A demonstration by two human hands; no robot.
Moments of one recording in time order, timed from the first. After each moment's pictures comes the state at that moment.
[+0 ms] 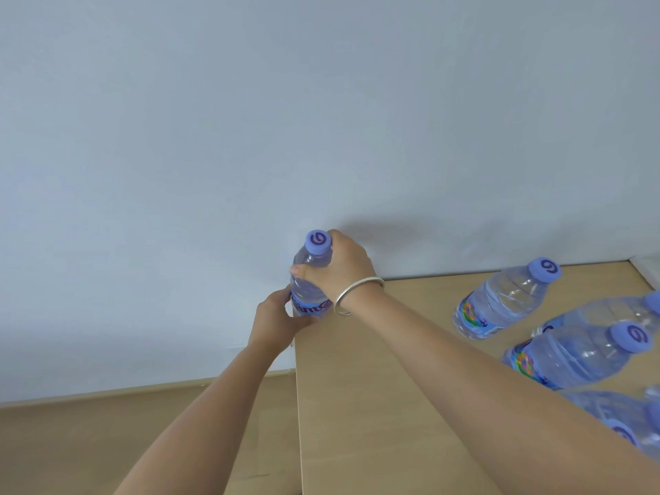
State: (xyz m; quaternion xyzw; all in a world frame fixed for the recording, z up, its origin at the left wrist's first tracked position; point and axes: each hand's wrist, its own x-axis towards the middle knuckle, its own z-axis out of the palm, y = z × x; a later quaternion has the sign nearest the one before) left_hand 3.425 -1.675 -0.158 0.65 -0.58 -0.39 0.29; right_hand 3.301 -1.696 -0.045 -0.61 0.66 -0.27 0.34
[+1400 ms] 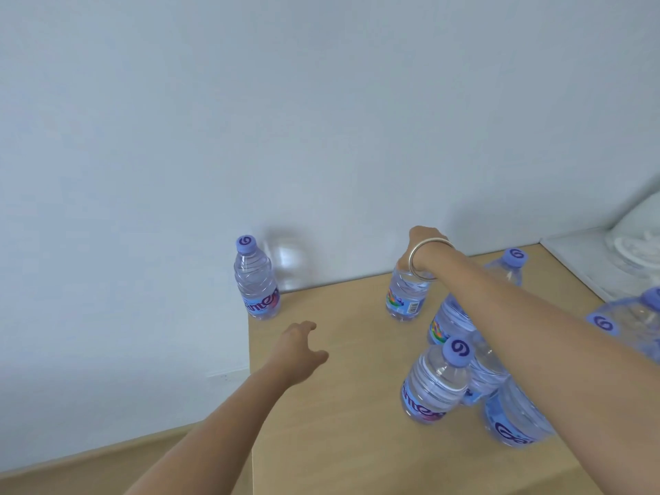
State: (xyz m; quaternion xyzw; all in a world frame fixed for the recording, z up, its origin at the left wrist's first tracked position) left_hand 3.315 -1.586 -0.105 0.63 -0.70 -0.34 0.09; right_hand 3.084 -1.654 0.011 -0.56 0.82 0.03 0.14
